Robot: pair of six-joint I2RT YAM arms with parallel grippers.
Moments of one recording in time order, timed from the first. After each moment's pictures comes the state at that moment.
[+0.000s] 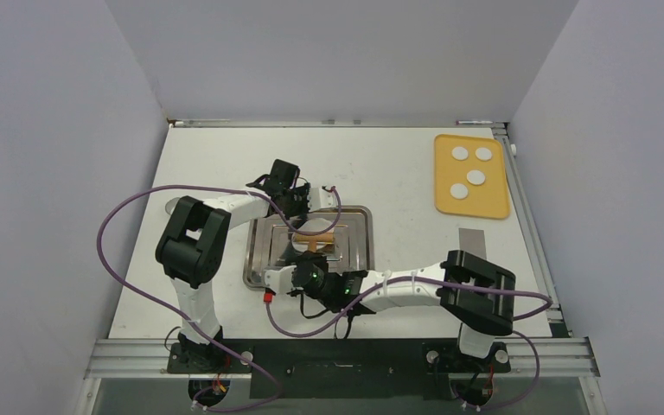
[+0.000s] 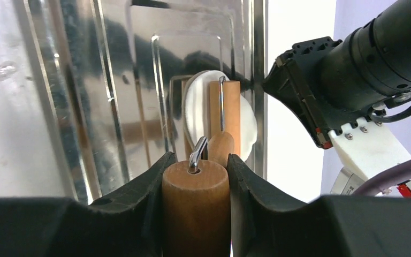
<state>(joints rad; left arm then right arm) -0.44 1.92 1.18 -0.20 0.30 1.01 1.27 1.75 0.94 0.13 0.46 -0.70</state>
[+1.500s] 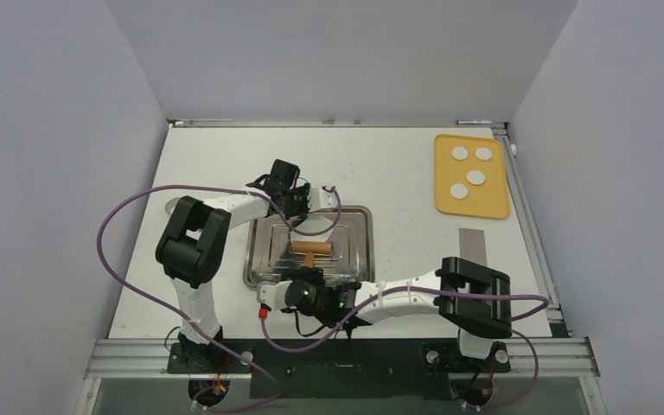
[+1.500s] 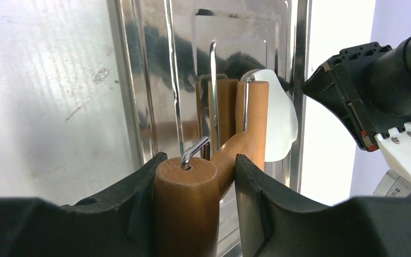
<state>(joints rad) -0.44 1.92 1.18 -0.20 0.30 1.01 1.36 1.77 0.95 0.06 0.48 -0.57</state>
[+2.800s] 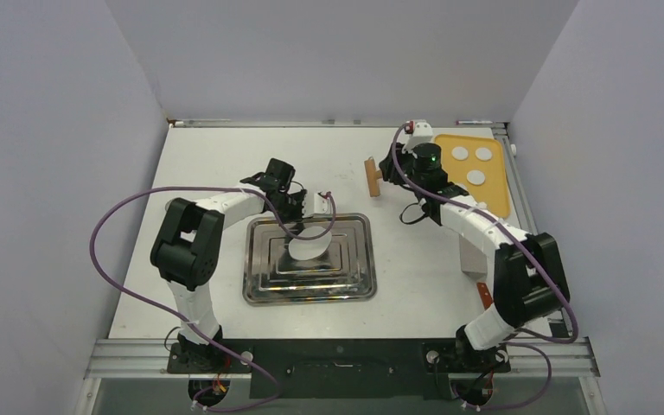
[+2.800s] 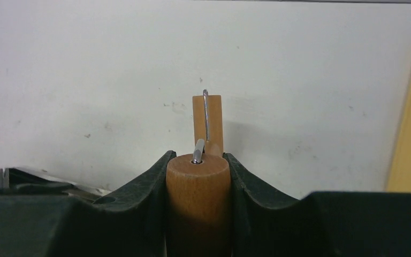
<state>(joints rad) -0.42 1.89 1.21 -0.42 0.40 1.10 0.36 1.51 1.00 0.13 -0.01 0.20</state>
